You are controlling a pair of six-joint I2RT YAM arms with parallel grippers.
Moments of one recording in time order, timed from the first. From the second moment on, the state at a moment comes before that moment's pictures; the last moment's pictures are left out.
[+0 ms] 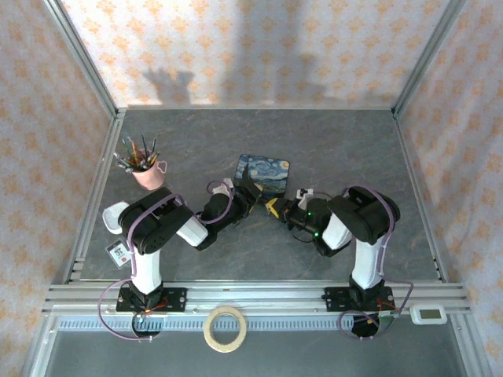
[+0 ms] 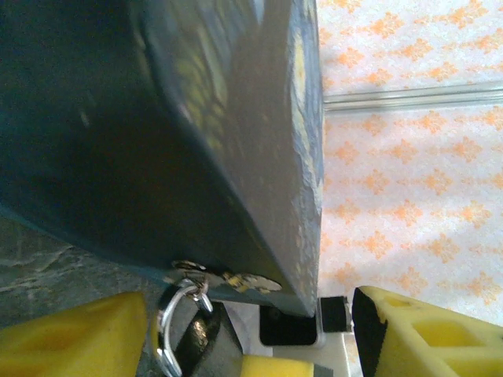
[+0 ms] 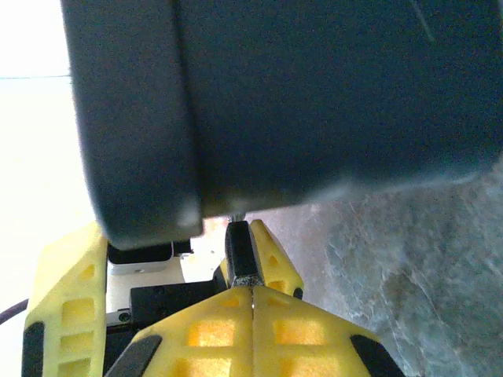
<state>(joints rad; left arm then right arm) -0.67 1.89 0.51 1.13 0.03 -1.44 0.55 1.92 0.30 1.38 -0.39 1.49</state>
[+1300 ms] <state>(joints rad) -0.73 2.01 0.55 1.23 0.00 -1.50 0.57 1.98 0.27 1.49 -0.34 1.79</state>
